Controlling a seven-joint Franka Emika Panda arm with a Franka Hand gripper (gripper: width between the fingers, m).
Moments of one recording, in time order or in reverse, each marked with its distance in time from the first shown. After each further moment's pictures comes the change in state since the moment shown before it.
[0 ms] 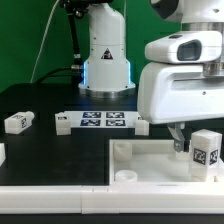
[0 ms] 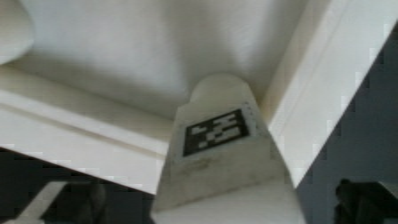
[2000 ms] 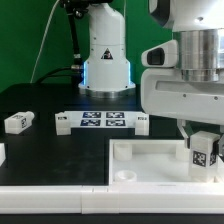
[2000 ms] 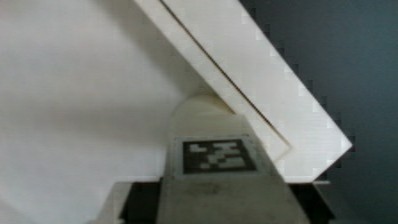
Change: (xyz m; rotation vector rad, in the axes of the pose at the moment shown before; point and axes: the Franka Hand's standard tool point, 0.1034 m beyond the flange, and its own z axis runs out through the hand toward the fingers) arm -0.005 -0.004 0.007 0.077 -0.015 1.216
